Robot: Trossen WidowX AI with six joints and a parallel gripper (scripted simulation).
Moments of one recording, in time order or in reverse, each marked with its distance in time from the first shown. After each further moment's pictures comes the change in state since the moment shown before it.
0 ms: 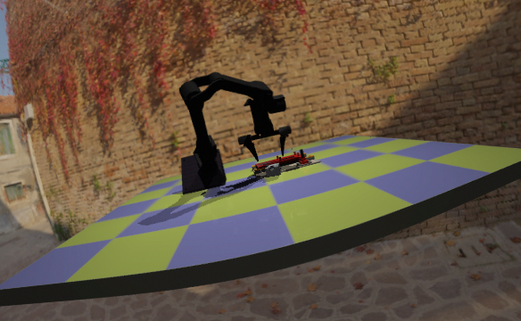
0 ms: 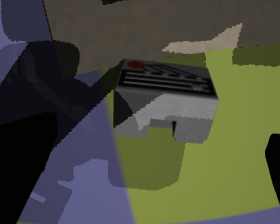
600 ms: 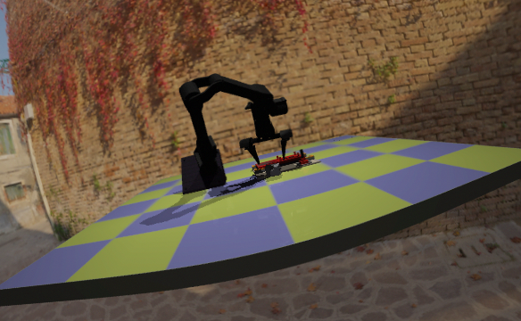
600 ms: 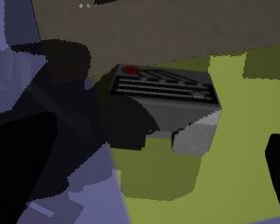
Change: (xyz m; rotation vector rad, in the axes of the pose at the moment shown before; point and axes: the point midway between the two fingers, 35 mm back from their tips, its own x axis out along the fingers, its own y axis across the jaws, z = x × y) arm 0.012 -0.001 -0.001 0.012 -0.011 0.002
